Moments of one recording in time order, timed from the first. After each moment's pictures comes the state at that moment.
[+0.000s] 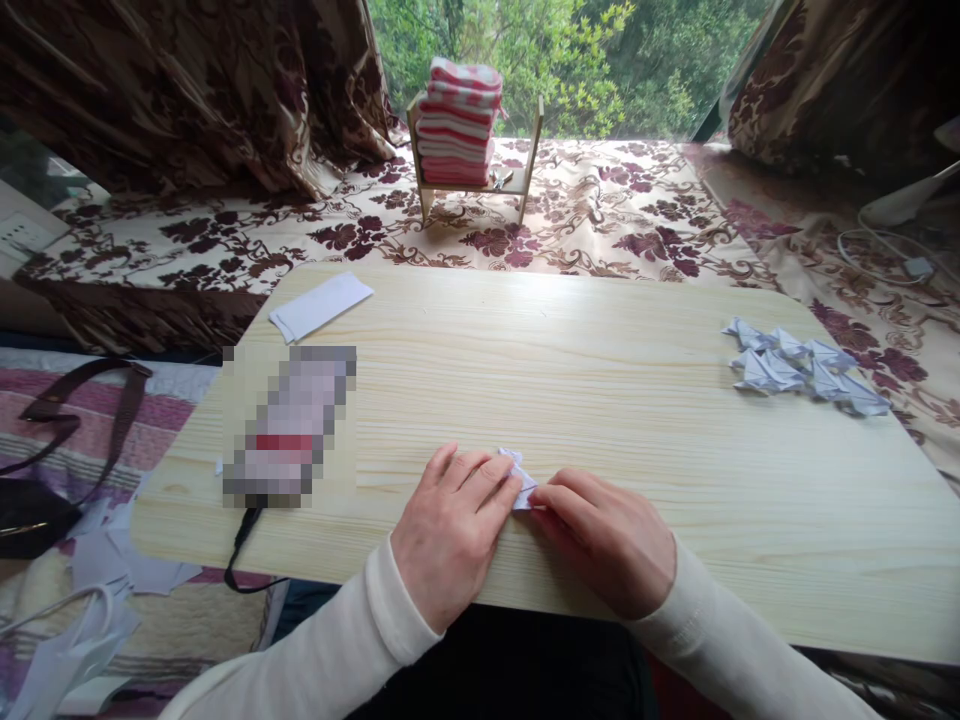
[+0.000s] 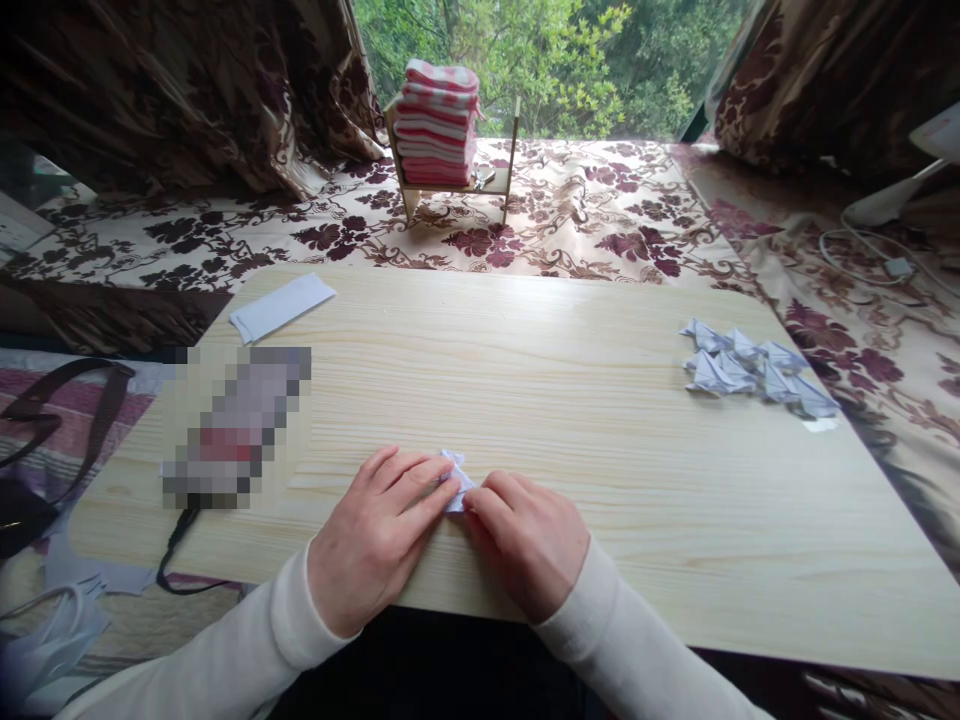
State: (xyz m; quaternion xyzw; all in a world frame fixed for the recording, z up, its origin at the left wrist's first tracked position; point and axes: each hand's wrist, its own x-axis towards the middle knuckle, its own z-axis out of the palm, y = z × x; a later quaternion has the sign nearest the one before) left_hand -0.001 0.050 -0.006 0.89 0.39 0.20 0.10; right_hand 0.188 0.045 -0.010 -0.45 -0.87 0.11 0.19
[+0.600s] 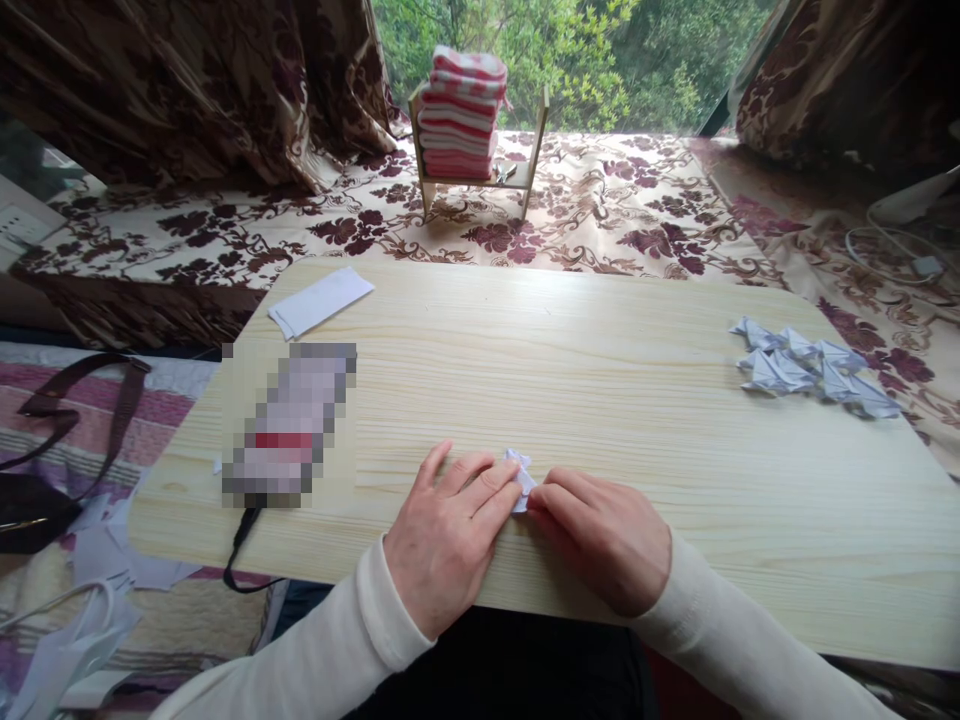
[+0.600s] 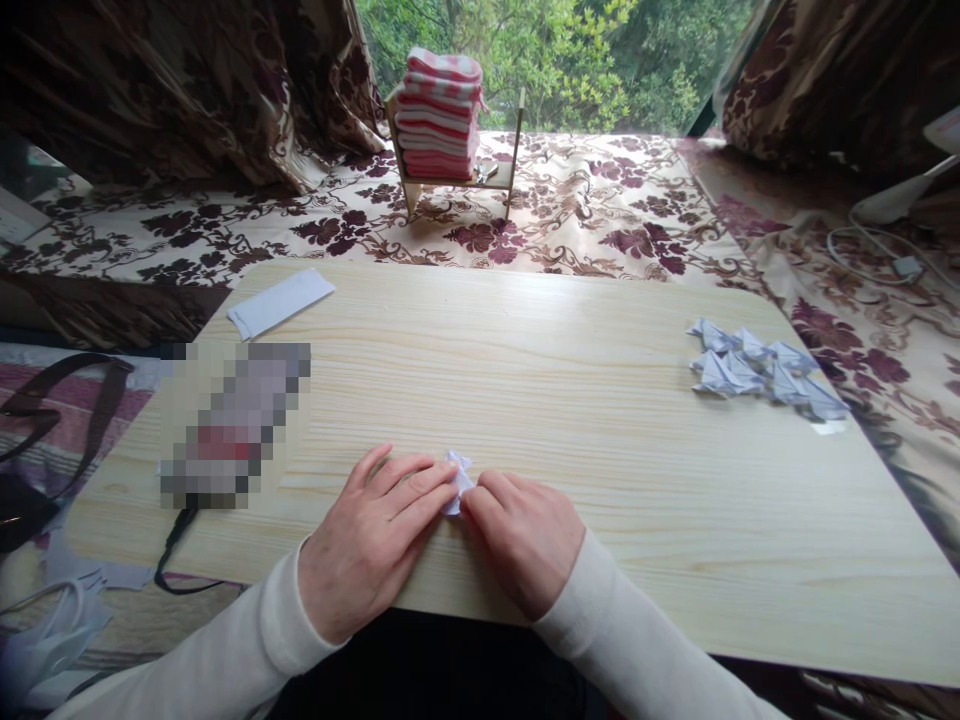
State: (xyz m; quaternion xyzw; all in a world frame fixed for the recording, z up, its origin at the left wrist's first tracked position) left_hand -0.008 0.047 -0.008 0.89 0.39 0.19 0.13; right_hand 0.184 0.051 -0.012 -0.43 -0.88 0.10 0.16
